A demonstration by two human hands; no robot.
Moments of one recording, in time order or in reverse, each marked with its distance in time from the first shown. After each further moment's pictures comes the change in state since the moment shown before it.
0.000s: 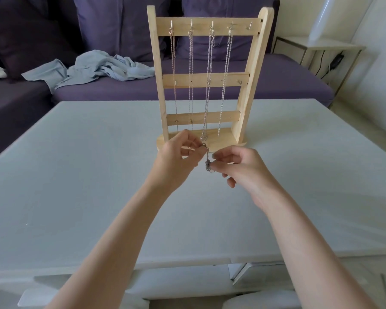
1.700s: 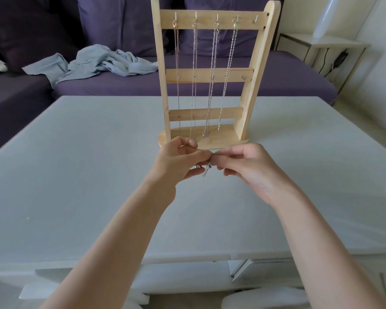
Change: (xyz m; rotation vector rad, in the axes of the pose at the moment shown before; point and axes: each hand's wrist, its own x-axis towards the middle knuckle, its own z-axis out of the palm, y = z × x) left_hand -0.008 0.003 -0.001 -0.496 -0.035 -0.352; right_hand -0.002 -0.002 -0.007 0.021 -0.138 -0.063
